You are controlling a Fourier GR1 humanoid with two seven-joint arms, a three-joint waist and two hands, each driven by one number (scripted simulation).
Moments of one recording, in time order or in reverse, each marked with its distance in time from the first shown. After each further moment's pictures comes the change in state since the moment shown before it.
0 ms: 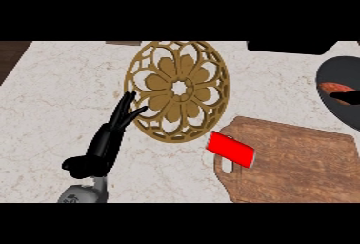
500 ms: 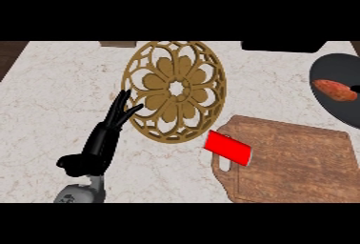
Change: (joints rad) left arm -0.002 0.003 0.019 -0.013 0.002 0.013 0.020; right arm 0.000 -0.068 -0.182 0.044 -0.181 0.155 -0.115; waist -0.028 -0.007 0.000
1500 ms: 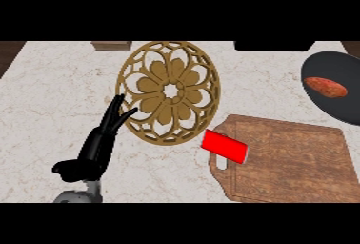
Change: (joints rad) left arm 0.044 0.004 0.015 -0.002 0.000 0.002 -0.023; right arm 0.261 -0.134 -0.043 -0.030 -0.080 0.428 -0.157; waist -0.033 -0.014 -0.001
